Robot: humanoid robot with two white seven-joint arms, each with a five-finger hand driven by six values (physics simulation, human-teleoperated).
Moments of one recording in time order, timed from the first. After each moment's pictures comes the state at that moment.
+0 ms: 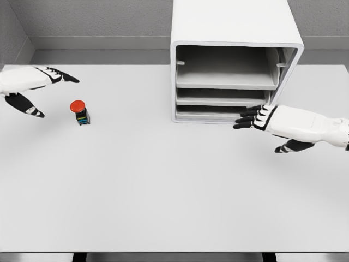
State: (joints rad) left arm -1.06 1.05 -1.24 -1.21 0.01 -0.61 -0.30; right arm -0.63 -1.14 0.89 -1.69 0.20 -0.61 0.18
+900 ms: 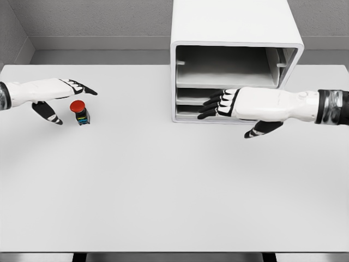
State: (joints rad) left arm -1.05 0.89 -1.26 -1.05 -0.09 -0.61 -0.31; right arm -1.02 -1.01 1.18 -1.67 0.04 -0.61 0.29
